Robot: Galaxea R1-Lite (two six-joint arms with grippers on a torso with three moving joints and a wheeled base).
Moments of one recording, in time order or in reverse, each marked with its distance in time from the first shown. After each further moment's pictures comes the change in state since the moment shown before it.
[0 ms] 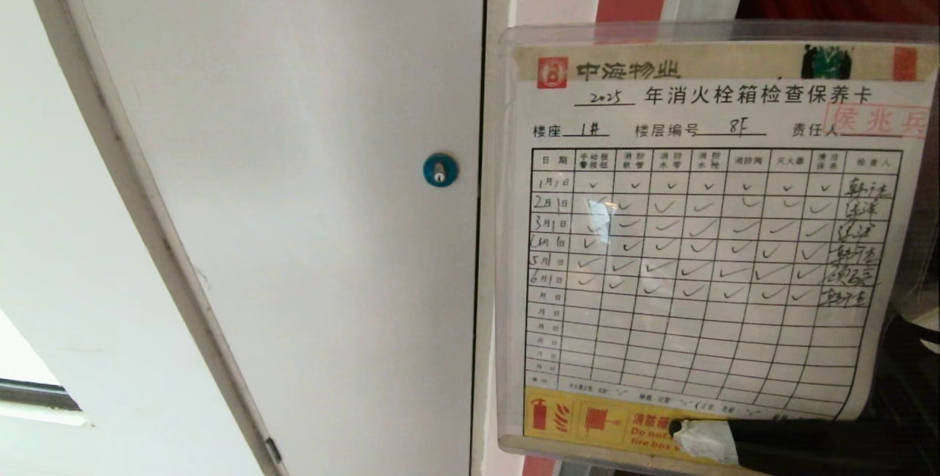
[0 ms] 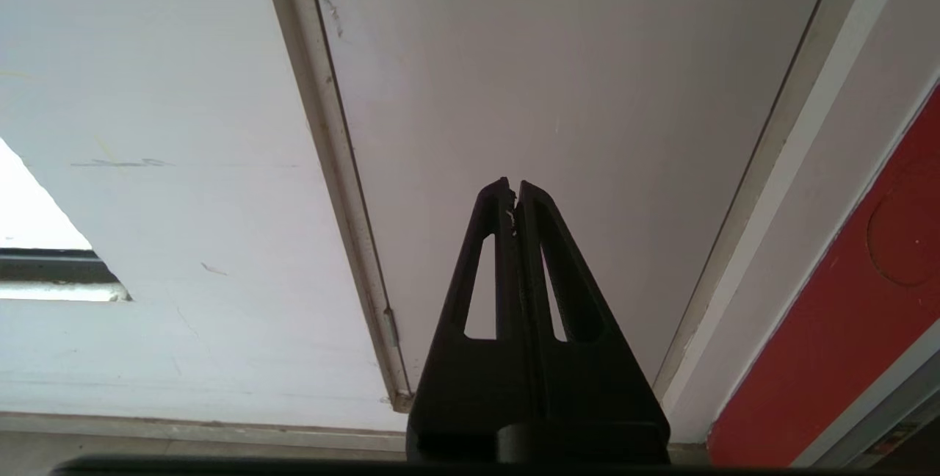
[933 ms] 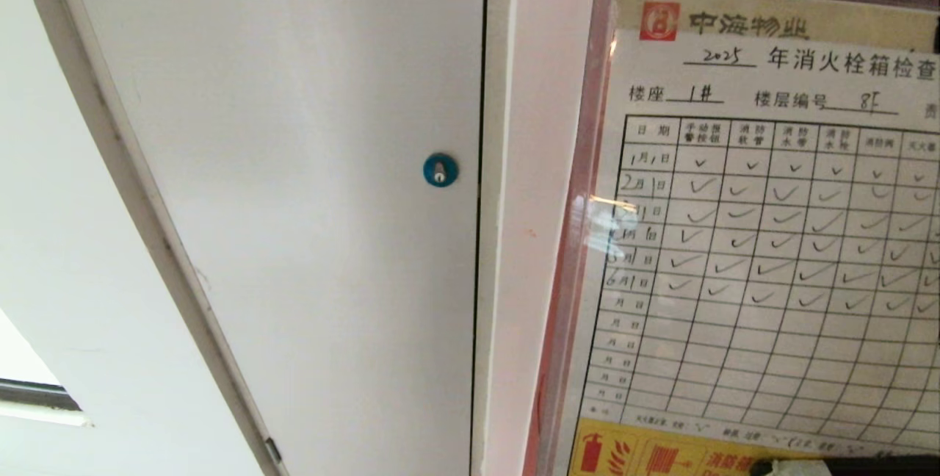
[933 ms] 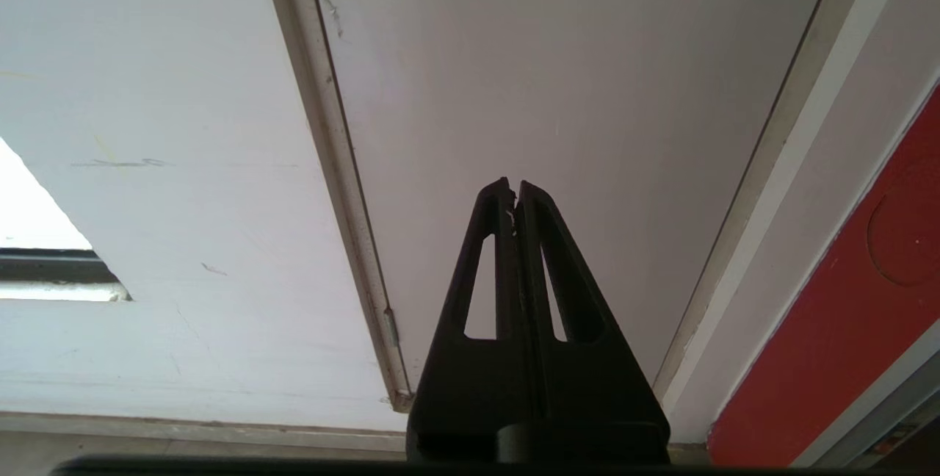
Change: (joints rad) left arm 0.000 0.000 0.000 0.000 0.000 0.000; right arm -0.001 -0.093 0.016 0.032 0.058 0.097
